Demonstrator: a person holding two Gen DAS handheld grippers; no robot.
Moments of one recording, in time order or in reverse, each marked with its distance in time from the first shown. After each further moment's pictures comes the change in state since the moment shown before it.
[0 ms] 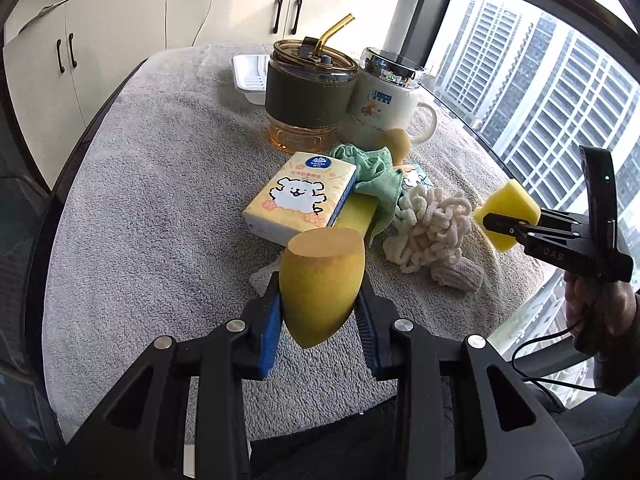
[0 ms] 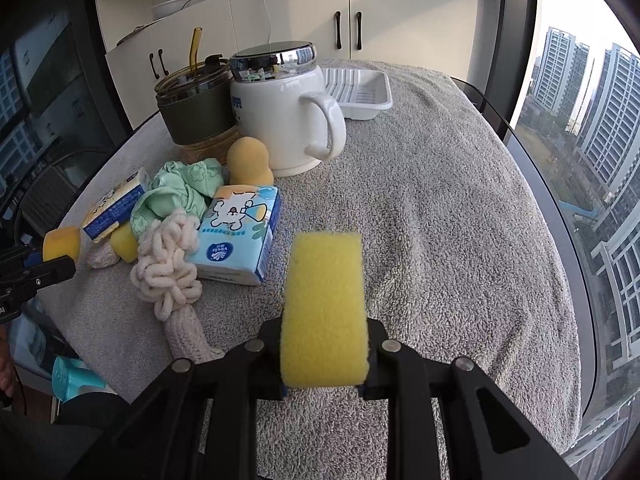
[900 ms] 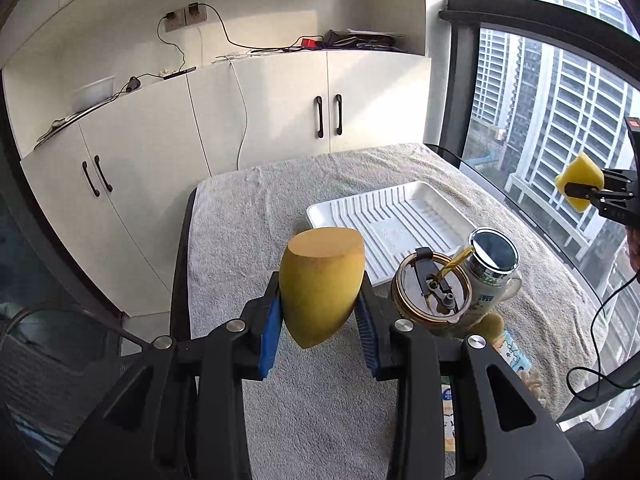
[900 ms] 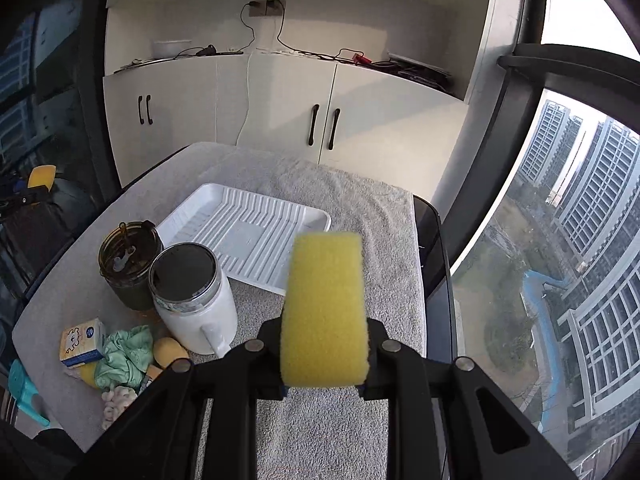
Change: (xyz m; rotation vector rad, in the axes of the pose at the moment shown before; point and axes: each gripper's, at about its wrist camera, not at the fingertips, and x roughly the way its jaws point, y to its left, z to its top) left arm -0.036 0.070 0.196 0.172 -0.199 0.174; right arm -0.063 -0.067 0.196 -0.190 -0.213 -0.130
